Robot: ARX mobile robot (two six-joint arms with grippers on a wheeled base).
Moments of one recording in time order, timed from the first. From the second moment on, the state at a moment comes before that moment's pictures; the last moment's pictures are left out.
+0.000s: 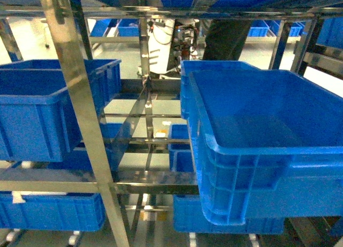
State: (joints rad) left arm 0.00 0.01 0.02 0.00 0.00 0.00; right arm 0.00 0.00 0.01 0.00 0.00 0.00
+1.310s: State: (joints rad) left arm 0.00 0.01 0.02 0.00 0.00 0.00; right arm 0.00 0.00 0.01 -0.01 0.00 0.00
